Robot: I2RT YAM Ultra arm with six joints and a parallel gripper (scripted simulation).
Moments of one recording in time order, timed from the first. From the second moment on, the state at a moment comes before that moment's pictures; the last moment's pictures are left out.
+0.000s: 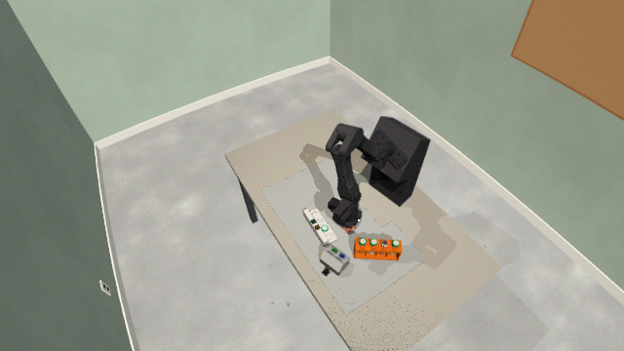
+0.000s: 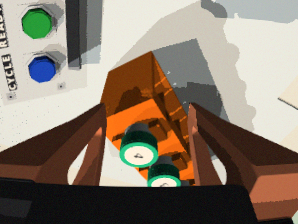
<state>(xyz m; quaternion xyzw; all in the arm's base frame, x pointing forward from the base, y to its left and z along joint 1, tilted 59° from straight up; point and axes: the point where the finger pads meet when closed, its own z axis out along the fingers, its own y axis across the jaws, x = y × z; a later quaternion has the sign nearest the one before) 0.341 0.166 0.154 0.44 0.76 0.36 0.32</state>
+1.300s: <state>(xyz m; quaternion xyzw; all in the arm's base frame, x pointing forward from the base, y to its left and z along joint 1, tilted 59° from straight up) 0.345 0.242 0.126 0.50 0.72 0.36 0.32</state>
